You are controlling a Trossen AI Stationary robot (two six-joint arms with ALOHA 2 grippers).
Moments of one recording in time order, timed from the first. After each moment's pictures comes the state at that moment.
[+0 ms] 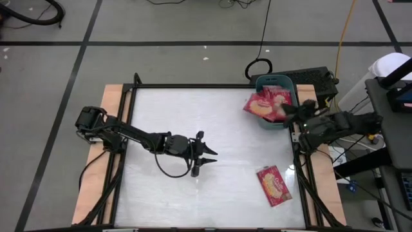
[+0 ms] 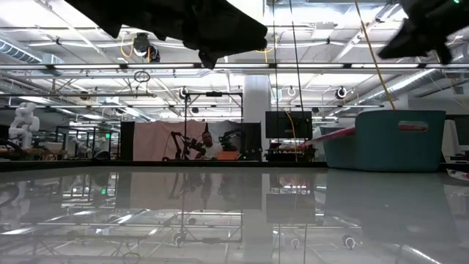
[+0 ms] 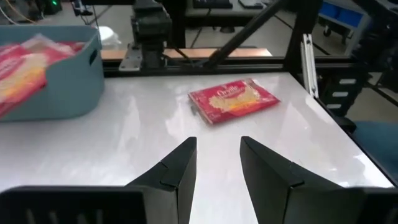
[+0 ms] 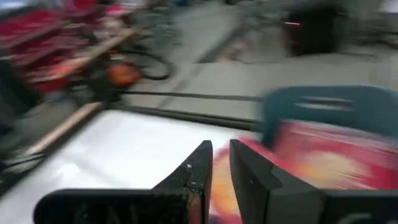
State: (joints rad) left arm -0.19 1.64 0.87 0.50 -0.04 -0.04; right arm 0.23 0.32 0.60 -0.89 1.05 0.89
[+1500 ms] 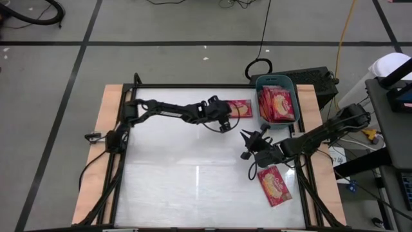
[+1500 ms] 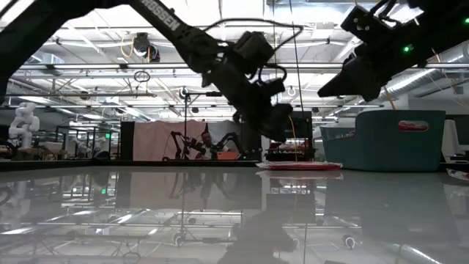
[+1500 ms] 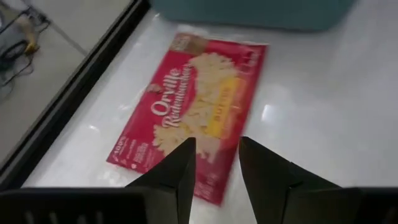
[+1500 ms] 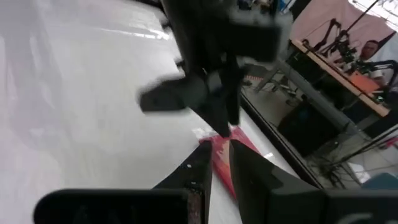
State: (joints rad) left arm 0.23 2.15 1.49 -0.01 -0.24 0.06; right arm 0.38 1.27 0.49 0.06 1.08 0.16
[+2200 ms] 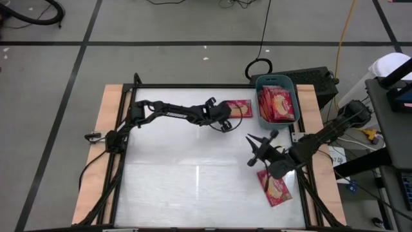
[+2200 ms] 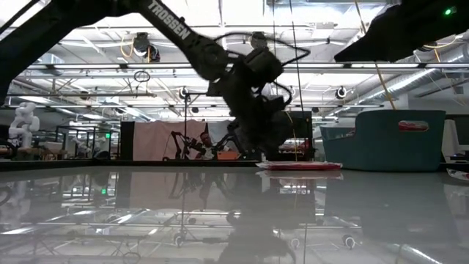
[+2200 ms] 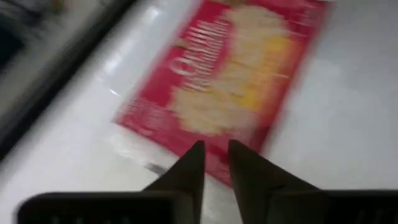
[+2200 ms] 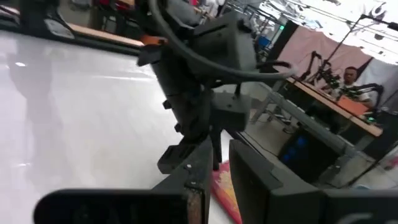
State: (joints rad) left arm 0.22 2.25 1.57 -0.12 -0.38 -0.07; right arm 0.59 1.18 0.49 0.10 1.31 0.17
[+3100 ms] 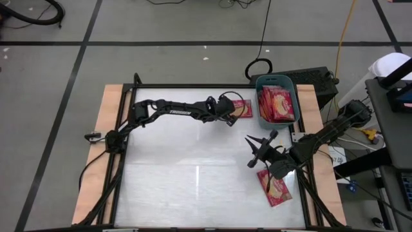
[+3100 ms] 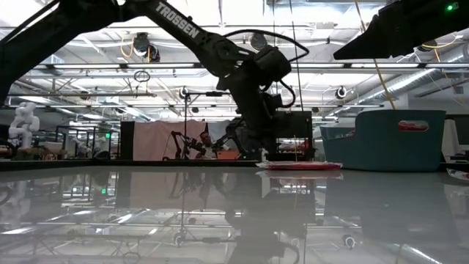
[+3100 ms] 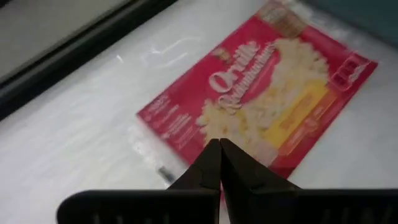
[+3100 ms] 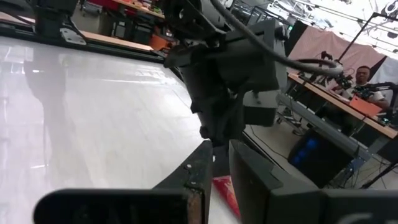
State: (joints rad) left arm 0.24 2.31 1.75 -0.30 -0.41 -0.40; right arm 0.60 1.18 0.49 0.13 1.28 0.16
